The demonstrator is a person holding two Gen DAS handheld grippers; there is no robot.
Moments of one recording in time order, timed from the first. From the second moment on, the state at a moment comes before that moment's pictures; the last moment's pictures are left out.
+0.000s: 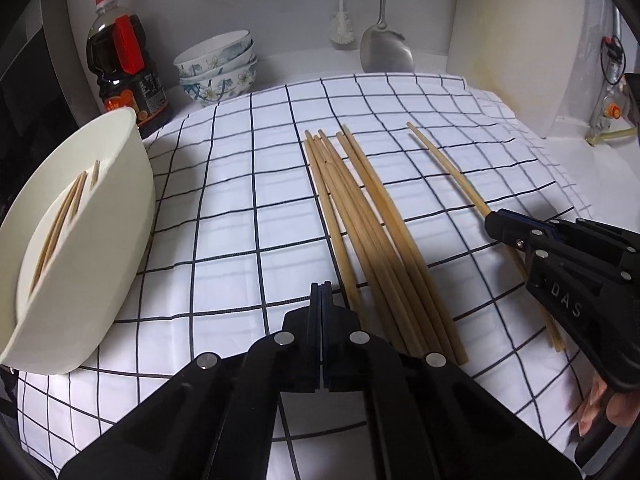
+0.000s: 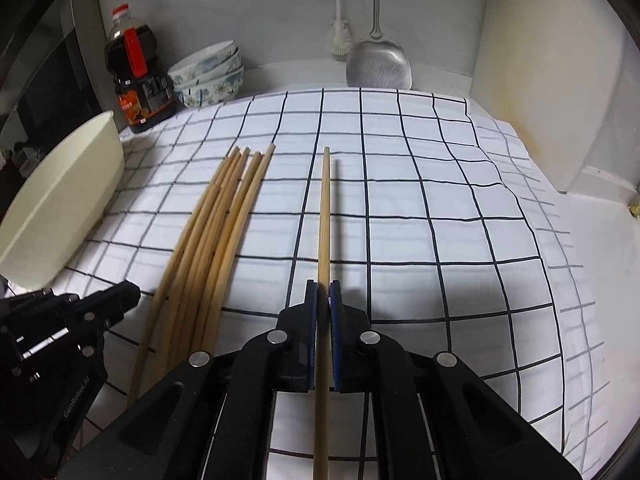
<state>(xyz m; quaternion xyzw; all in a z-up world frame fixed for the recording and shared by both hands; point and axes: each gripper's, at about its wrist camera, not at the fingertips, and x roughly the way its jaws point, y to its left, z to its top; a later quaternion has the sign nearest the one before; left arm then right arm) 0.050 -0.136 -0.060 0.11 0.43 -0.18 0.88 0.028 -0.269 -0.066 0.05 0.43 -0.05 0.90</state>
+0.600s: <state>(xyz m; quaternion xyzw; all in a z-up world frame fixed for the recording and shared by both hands) 0.048 -0.033 0.028 0.05 0.35 -0.19 0.91 0.033 -0.230 -0.003 0.12 0.35 0.00 0.93</state>
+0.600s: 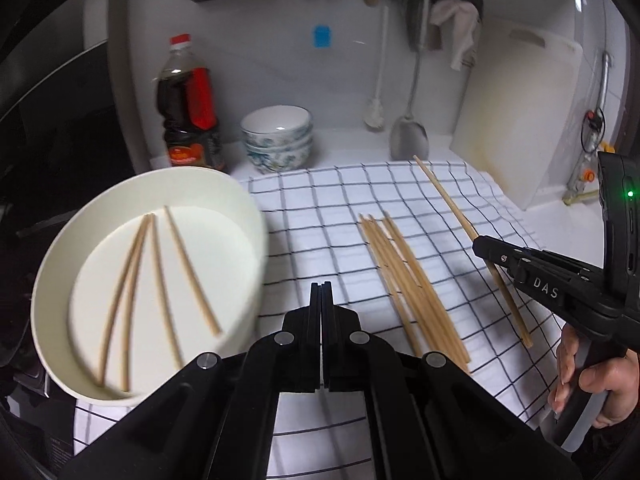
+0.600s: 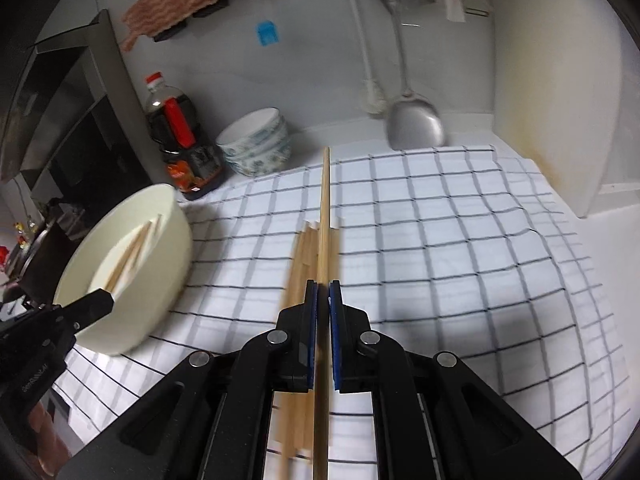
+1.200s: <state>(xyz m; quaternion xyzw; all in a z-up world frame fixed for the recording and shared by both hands) 0.093 0.126 0.025 -0.01 0.33 -0.09 0.94 0.125 -0.035 0.036 0.07 0.35 0.14 0.92</state>
